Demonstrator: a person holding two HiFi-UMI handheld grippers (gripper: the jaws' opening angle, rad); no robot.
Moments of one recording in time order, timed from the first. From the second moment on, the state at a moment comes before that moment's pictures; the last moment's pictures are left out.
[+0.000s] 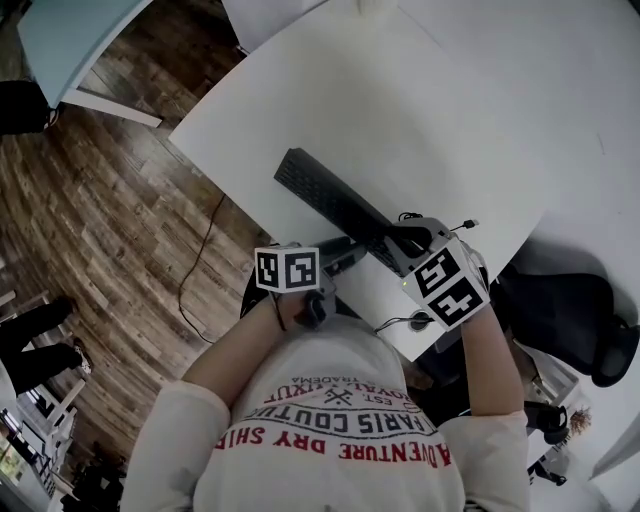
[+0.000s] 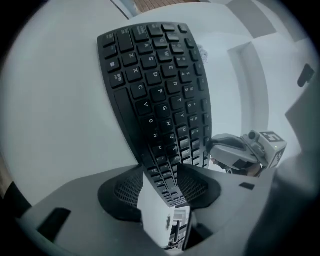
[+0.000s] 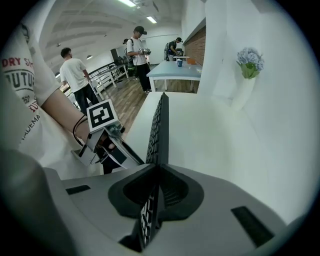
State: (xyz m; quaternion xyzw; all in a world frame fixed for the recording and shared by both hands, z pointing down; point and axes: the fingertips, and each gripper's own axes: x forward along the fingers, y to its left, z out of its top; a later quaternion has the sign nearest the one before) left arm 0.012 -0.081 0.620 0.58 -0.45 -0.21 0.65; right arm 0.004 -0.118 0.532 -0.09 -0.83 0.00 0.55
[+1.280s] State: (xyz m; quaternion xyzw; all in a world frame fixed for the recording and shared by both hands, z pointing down) left arm -0.016 -0.116 0.547 0.77 -0.40 -0.21 0.46; right arm -0.002 -0.137 0.441 -0.02 -0.86 -0.01 0.51
